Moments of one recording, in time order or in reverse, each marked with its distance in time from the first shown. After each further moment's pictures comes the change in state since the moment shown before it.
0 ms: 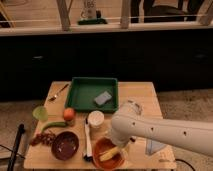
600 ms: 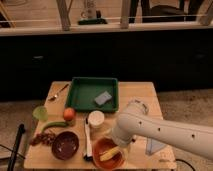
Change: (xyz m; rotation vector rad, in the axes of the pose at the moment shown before) arm -0.004 0.002 -0.005 0.042 -0.062 -0.031
